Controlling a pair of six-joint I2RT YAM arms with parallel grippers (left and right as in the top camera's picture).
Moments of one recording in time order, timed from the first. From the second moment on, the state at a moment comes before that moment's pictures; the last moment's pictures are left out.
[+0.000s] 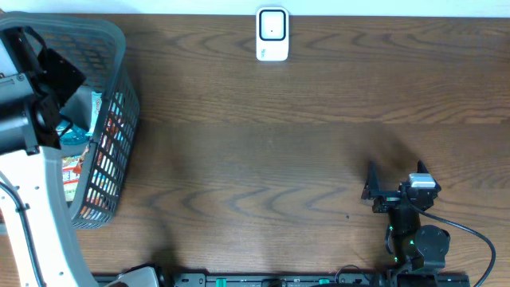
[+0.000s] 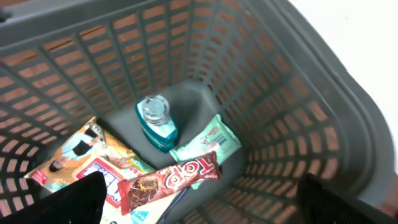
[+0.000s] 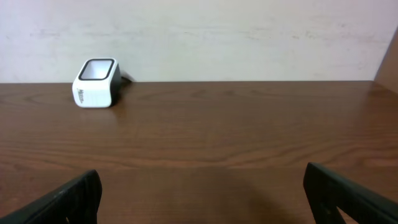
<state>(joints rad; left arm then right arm) 0.31 1.40 1.67 -1.07 -0.26 -0.55 -0.03 0.01 0.01 -0.07 -0.03 0.01</state>
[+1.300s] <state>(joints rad) 0.41 1.42 1.67 -1.10 -0.26 -0.70 -0.03 0.01 0.01 -0.07 -0.03 0.01</state>
